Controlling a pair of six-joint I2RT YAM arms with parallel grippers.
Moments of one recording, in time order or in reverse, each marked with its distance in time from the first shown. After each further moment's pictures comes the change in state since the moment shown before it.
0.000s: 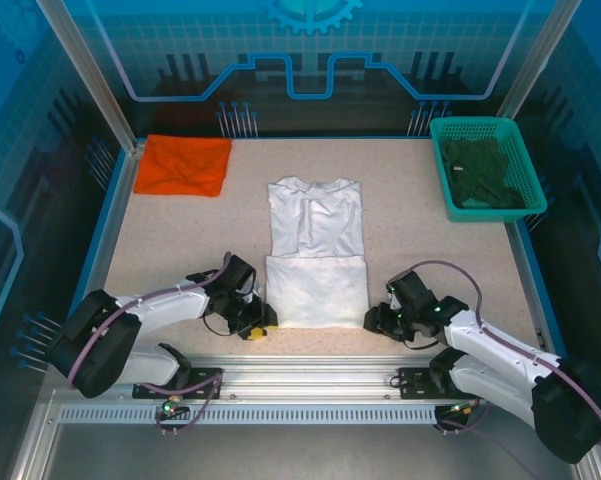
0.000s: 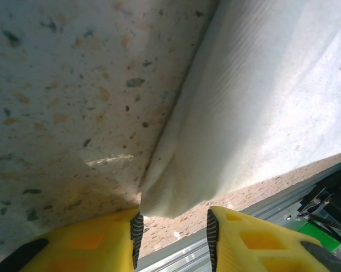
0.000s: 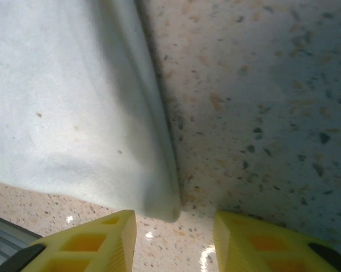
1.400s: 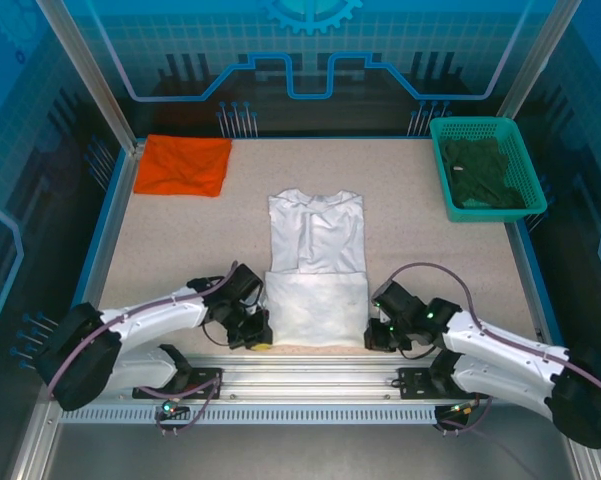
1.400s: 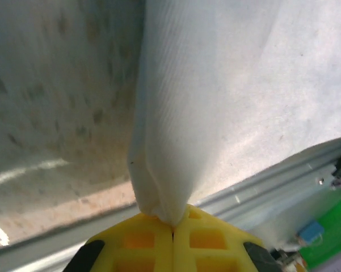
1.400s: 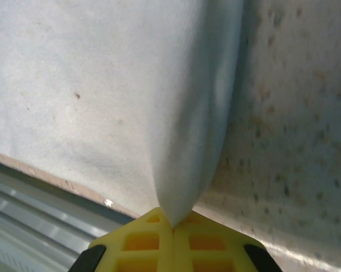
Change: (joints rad) left arm -0.149 -0.133 0.007 -0.176 0.005 -0.019; right arm 0.247 -0.055 0.066 -0.205 0.060 0.021
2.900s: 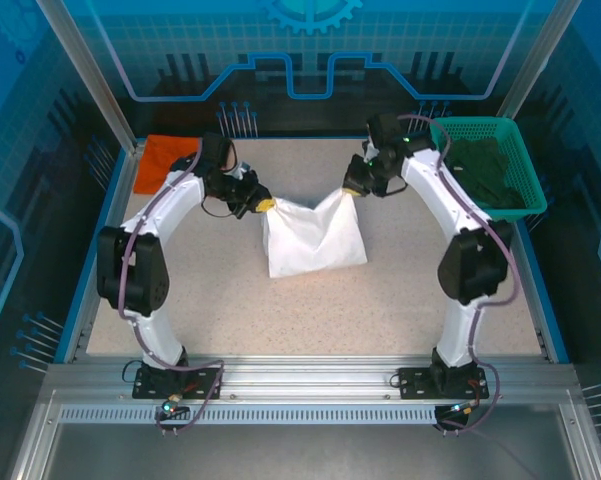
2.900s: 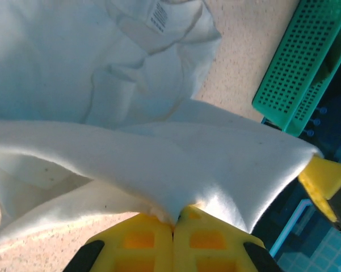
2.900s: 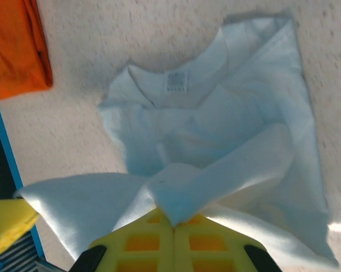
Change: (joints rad) left arm 0.565 0.652 1.046 -0.163 0.132 0.096; right arm -0.523 1.126 1.587 -0.371 -0.095 -0.209
